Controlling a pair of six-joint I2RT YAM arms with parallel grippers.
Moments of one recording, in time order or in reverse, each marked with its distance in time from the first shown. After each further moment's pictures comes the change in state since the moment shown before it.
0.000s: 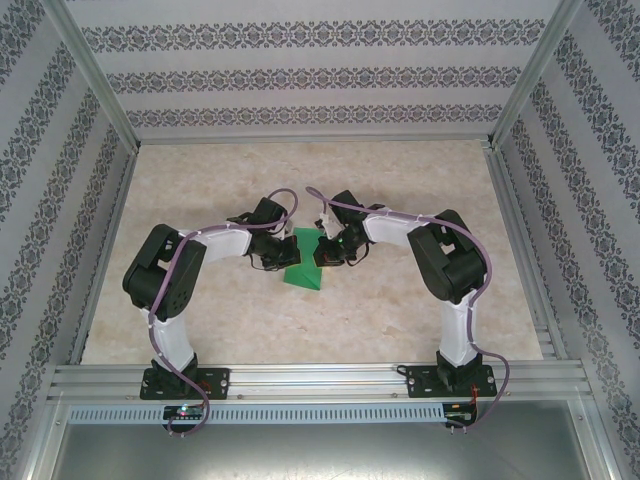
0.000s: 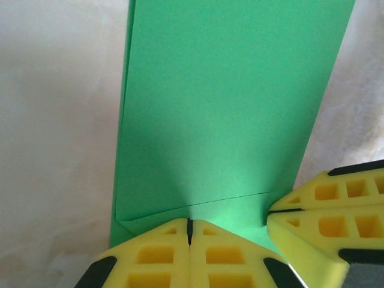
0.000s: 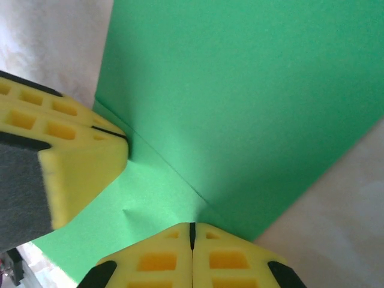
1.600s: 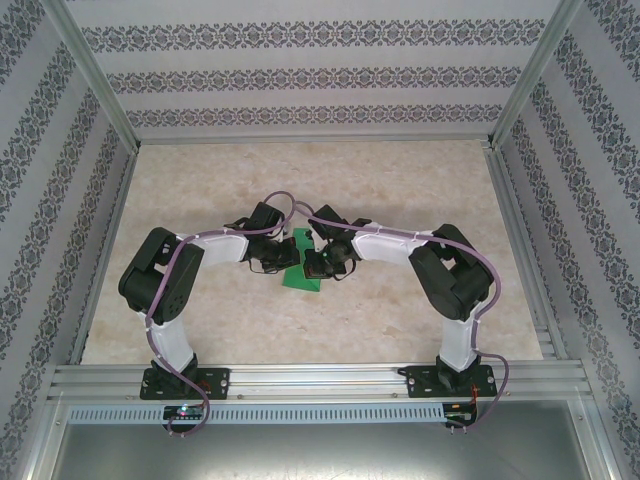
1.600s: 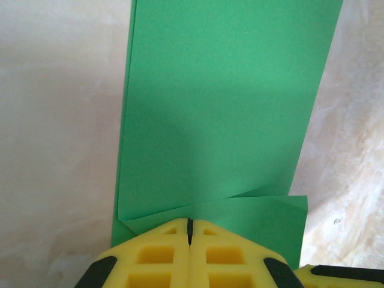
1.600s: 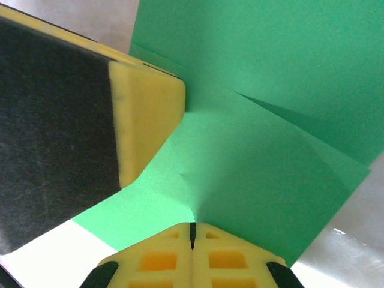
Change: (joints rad) left arm 0.000 -0.029 -0.072 0.104 -0.001 -0.024; right arm 0.174 -0.097 -0.065 0.023 0.211 0.254
